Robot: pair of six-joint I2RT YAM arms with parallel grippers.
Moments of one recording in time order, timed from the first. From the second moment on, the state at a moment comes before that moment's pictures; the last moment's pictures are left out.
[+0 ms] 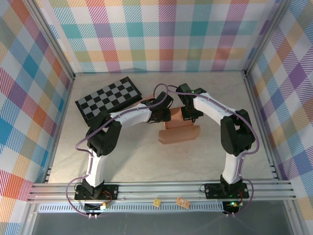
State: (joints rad) left arm -0.72 2.05 1.56 -0.54 -0.09 -0.69; right arm 0.49 1.89 1.47 -0.98 0.28 0.34
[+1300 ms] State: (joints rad) left arm -0.65 1.99 1.54 -0.56 0.07 -0.69; right arm 0.49 1.89 1.49 -0.99 0.25 0.36
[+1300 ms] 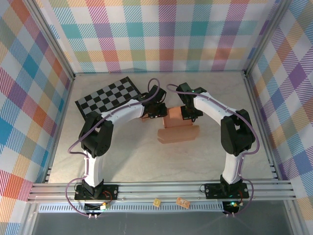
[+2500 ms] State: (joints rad) left arm -0.69 1.95 1.61 -0.64 -0.14 -0.68; right arm 0.47 1.91 1.51 -1.04 0.11 0.55
